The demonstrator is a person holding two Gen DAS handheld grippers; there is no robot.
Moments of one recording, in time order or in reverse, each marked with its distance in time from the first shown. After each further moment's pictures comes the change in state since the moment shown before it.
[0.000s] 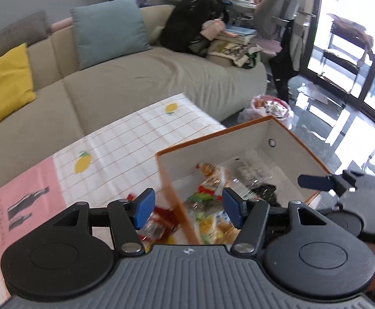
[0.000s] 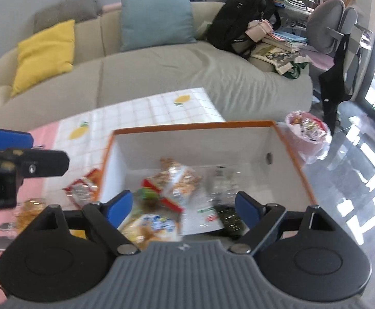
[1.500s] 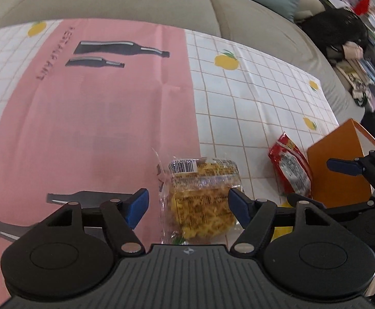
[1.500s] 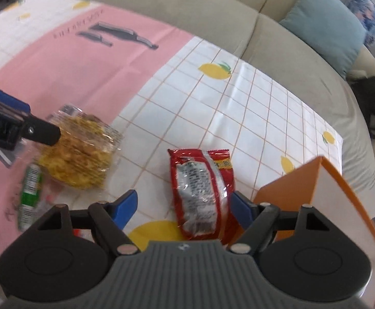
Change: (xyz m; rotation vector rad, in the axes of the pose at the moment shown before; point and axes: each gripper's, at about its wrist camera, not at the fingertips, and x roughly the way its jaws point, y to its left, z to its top) left arm 0.083 0.228 -0.154 -0.637 0.175 0.061; right arm 0.153 0.207 -0.015 -0.792 0.228 0.132
